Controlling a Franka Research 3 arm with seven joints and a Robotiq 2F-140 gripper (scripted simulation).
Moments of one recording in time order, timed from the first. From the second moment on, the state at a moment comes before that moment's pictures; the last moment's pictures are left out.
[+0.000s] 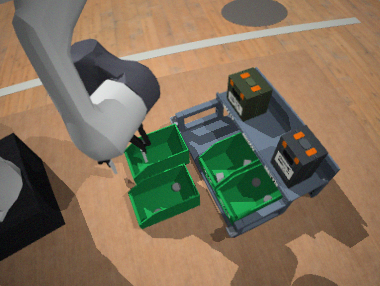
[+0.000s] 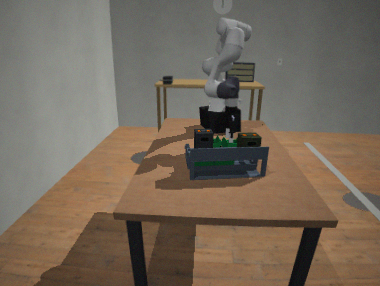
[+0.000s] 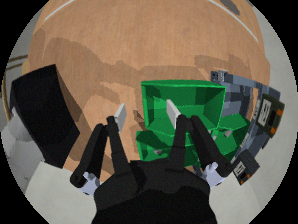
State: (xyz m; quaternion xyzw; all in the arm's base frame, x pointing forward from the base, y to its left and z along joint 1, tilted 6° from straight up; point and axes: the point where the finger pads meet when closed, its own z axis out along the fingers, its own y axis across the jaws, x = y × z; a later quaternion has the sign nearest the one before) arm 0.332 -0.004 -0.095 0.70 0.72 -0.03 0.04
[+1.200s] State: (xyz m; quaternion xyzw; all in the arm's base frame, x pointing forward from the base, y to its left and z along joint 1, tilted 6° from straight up) arm 0.337 -0.002 -0.037 0.69 0.73 -0.03 0.05
